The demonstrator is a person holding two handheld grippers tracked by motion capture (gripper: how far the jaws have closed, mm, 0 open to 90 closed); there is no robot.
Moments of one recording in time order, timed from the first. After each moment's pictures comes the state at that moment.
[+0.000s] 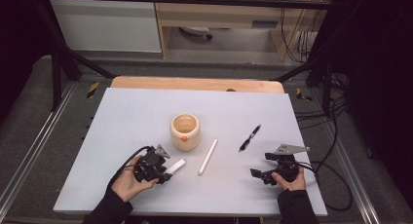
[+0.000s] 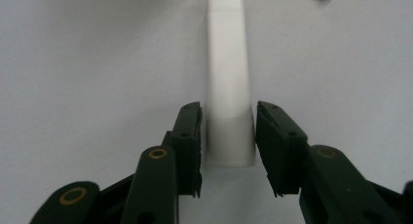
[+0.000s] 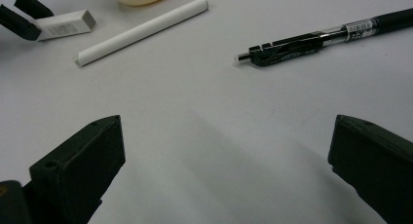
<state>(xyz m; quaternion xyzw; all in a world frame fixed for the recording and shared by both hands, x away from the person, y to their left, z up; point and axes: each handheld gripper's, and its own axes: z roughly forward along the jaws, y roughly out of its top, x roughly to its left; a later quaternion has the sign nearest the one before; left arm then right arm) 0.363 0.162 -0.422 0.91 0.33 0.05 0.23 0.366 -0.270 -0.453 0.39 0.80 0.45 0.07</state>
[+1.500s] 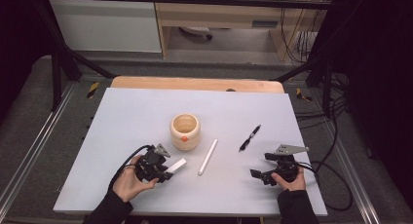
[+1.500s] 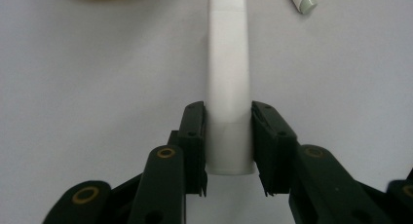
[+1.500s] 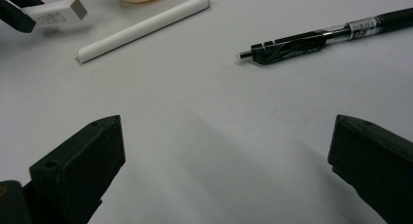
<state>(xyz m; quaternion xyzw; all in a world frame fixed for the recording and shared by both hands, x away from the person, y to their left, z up) 0.362 0.161 -0.414 0.91 0.33 0.03 0.25 0.366 -0.270 -0.453 0.38 0.80 0.45 0.07</state>
